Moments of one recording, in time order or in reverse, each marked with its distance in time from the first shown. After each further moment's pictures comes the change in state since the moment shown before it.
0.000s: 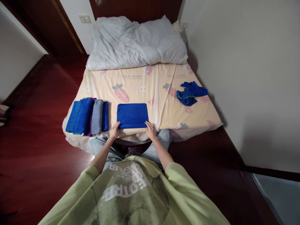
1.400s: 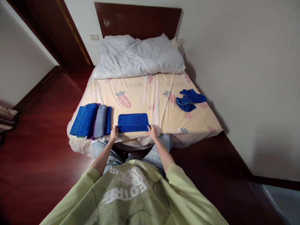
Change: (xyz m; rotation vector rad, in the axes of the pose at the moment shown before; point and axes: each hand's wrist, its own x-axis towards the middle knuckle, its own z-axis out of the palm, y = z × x) left_hand 0.009 -0.001 -0.013 -0.152 0.210 -0.209; right_hand 0.026 0.001 -0.011 0.185 0.061 0.320
